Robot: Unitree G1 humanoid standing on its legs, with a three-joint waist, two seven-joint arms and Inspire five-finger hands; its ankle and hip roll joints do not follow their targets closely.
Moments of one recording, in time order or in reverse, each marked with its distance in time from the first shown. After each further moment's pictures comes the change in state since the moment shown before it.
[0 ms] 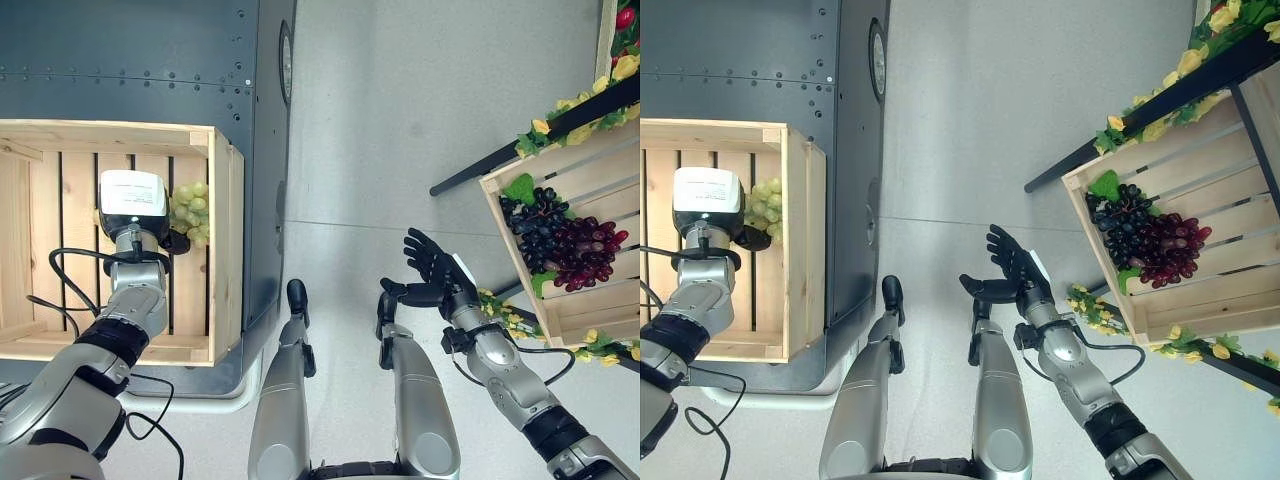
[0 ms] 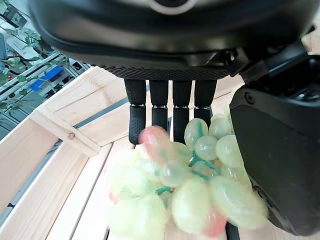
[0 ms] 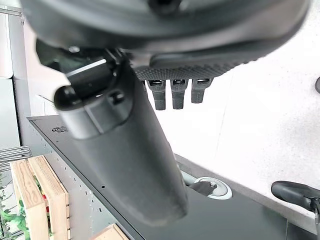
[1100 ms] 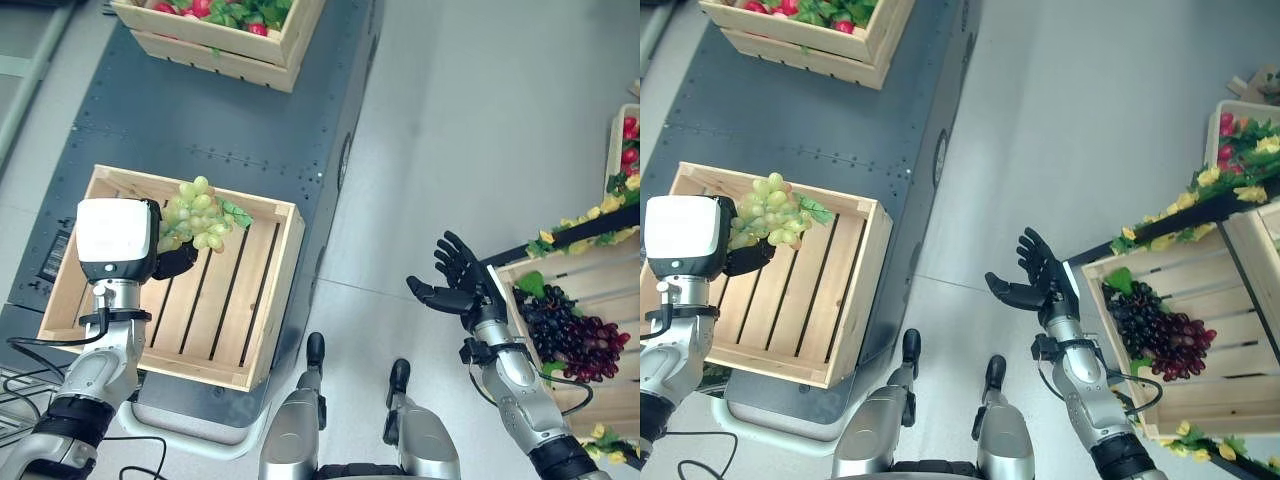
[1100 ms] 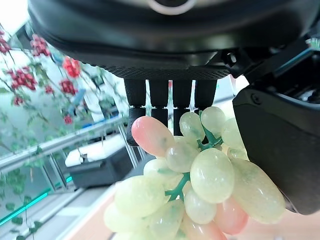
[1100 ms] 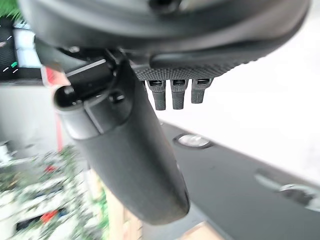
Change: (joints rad) left arm 0.497 0.010 0.460 -0.375 0.065 -0.293 0.322; right arm 0.154 0.077 -0.226 -0.087 -0.032 -0.048 0.037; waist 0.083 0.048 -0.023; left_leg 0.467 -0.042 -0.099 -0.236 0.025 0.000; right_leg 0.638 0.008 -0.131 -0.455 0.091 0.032
